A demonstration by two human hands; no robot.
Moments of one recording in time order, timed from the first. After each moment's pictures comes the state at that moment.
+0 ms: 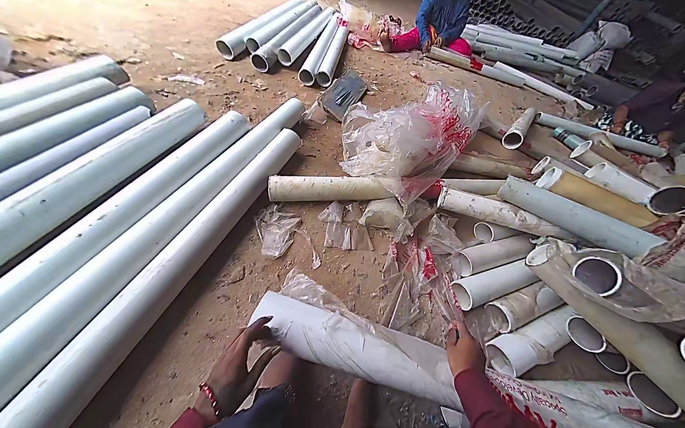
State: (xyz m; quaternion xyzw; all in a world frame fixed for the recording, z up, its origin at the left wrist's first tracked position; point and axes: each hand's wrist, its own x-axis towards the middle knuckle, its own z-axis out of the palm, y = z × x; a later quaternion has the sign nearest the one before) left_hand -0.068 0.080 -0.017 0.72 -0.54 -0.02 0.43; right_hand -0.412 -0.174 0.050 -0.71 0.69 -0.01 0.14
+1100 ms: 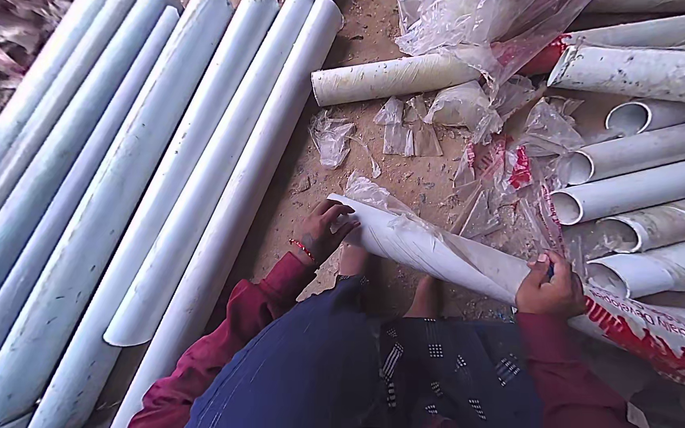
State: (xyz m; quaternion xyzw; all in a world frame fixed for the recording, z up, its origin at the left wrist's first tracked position) left_hand -0.045 0.035 0.040 0.76 -0.57 -0.11 0.30; right_hand -0.413 -0.121 0.016 -0.74 0.62 -0.27 0.00
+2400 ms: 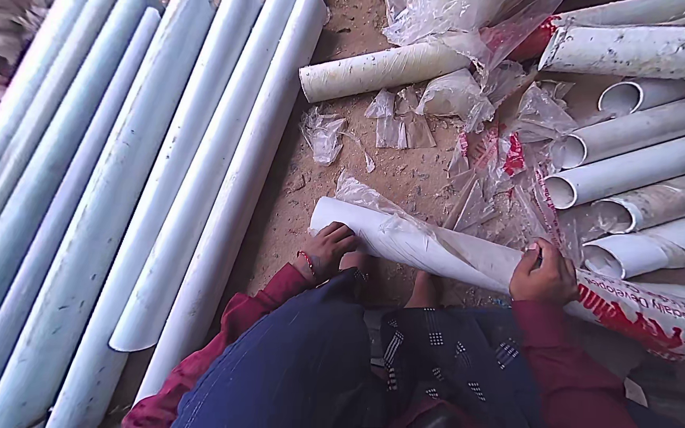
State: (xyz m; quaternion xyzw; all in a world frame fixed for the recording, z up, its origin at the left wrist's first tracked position) left_hand -0.060 0.055 0.018 0.61 -0.73 -0.10 0.27; right_hand -0.412 -0.113 0.020 -0.75 0.62 -0.22 -0.01
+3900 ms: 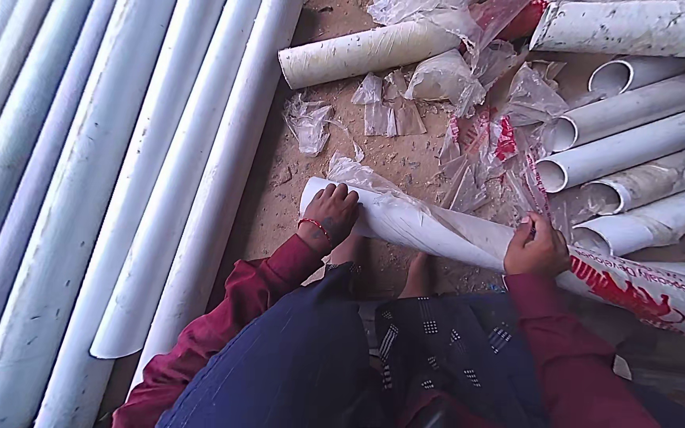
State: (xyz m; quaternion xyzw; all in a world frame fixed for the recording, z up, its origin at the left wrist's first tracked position) left_hand -0.071 -0.004 0.050 0.73 -0.66 -0.14 0.09; right_hand -0.406 -0.131 0.022 -0.74 0.64 -0.20 0.01
